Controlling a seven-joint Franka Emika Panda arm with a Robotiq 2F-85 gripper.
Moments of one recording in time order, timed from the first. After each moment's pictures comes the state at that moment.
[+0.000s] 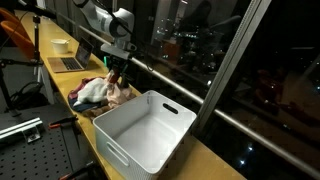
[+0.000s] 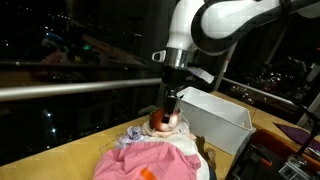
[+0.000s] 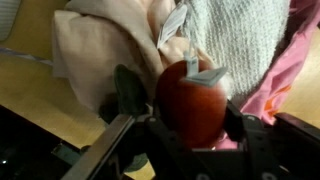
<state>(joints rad) 0.23 0.56 0.24 -1.68 -0.07 2.15 -0.36</state>
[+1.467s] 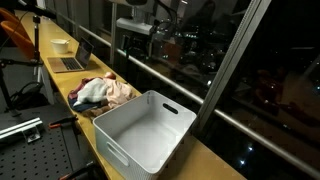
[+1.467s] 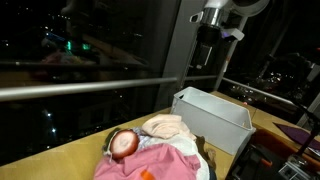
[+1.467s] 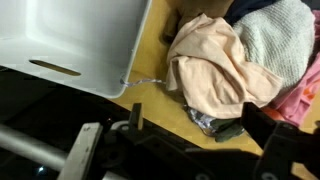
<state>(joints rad) 0.08 0.28 0.15 -1.72 -0.08 2.02 -0.41</state>
